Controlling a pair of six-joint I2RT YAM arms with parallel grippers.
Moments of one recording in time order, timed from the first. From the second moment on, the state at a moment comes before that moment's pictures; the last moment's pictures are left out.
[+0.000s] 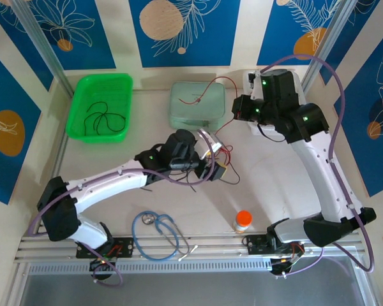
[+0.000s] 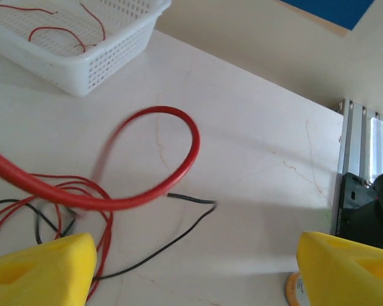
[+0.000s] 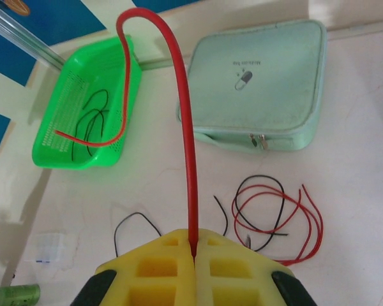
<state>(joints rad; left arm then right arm) -0.98 1.47 1.17 -0.18 0.22 -0.09 0.42 1.35 1.82 -1.07 -0.10 0.47</state>
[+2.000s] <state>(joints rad) -0.86 1.84 1.05 0.12 -0.27 -0.12 0.08 1.35 2.33 -1.28 -0.14 0.37</state>
